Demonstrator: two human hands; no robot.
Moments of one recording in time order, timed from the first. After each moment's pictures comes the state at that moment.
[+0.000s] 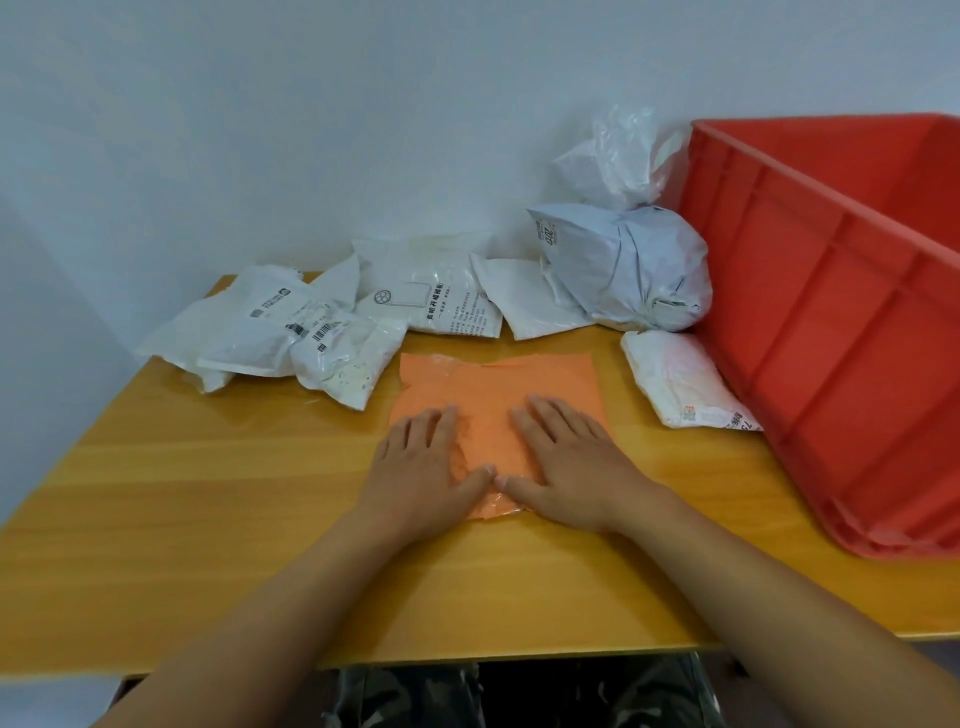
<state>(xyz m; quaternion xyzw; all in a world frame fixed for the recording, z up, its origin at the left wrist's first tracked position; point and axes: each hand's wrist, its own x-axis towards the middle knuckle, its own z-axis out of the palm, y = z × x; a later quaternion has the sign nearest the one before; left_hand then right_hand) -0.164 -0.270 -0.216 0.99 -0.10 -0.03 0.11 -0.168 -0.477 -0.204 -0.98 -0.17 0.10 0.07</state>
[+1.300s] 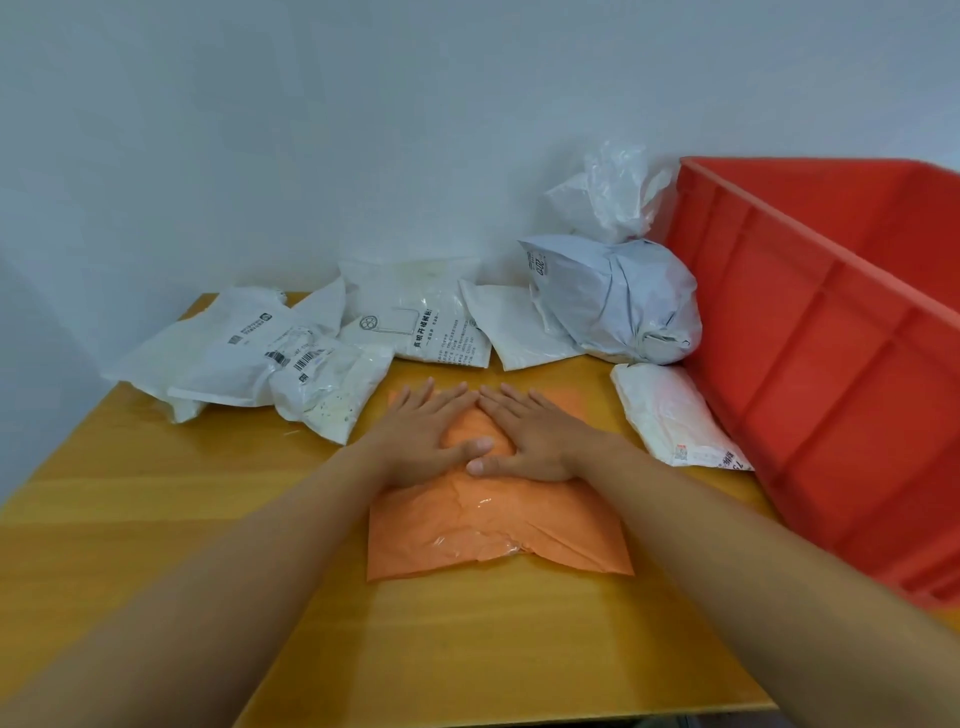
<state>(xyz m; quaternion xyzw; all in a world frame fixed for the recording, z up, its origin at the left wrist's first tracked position) -0.060 -0.264 -0.211 0.96 -0.26 -0.08 0.10 -0.072 -0.477 -0.199 -0.95 -0.26 0.14 0.06</state>
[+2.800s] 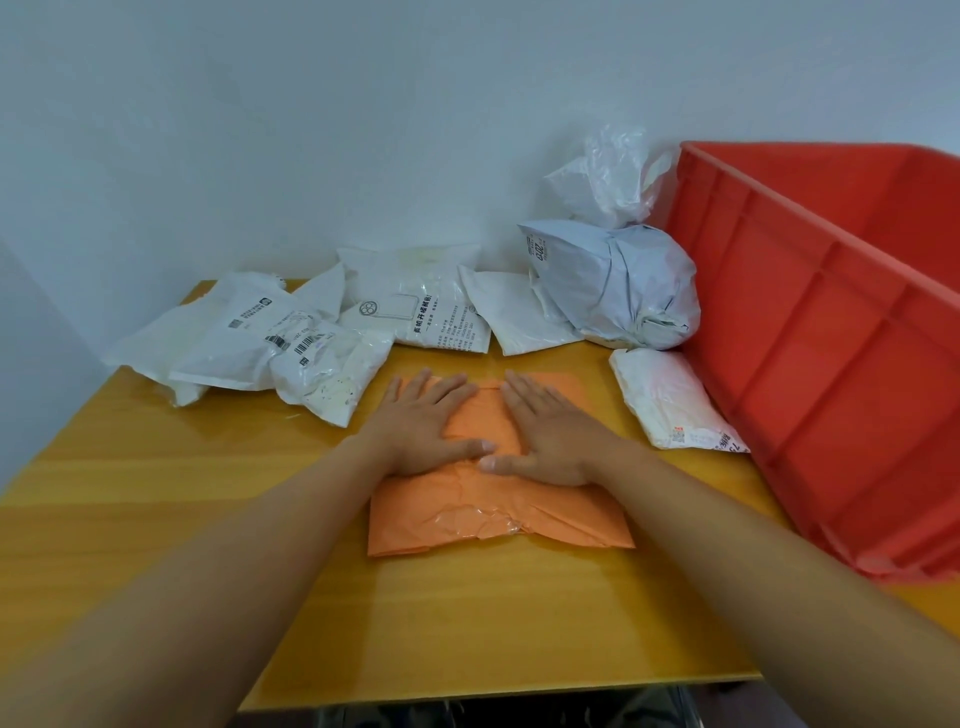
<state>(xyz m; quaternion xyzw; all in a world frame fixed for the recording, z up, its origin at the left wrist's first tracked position) -0.058 -0.266 -0.220 0.97 -0.24 -0.07 0.05 -0.097 -0.487 -0.200 -0.97 -0.22 0.12 0.05</state>
